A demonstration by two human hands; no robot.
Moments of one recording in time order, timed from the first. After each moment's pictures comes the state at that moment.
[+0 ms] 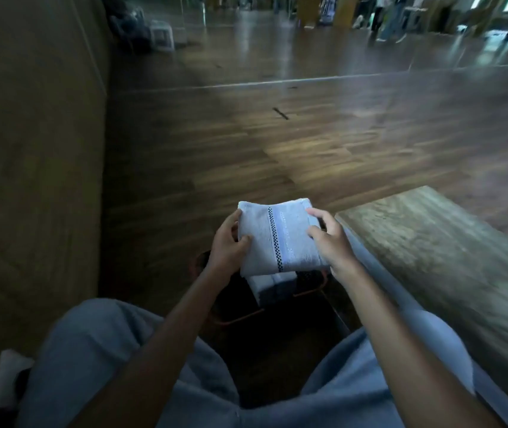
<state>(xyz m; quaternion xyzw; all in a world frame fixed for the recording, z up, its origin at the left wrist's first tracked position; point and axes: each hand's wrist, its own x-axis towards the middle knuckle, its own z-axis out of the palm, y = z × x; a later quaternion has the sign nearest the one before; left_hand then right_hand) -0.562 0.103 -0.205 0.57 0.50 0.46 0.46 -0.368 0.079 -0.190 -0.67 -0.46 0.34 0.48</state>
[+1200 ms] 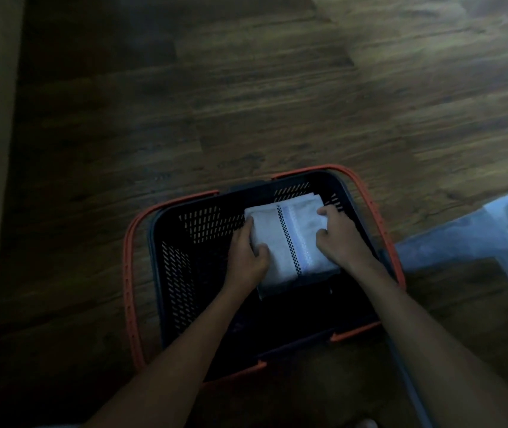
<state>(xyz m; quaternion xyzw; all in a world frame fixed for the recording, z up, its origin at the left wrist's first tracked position) -0.482 0.279 -0.563 0.52 0.66 0.31 0.45 -0.303 0.309 -0.523 -0.75 -0.58 0.32 0.07</state>
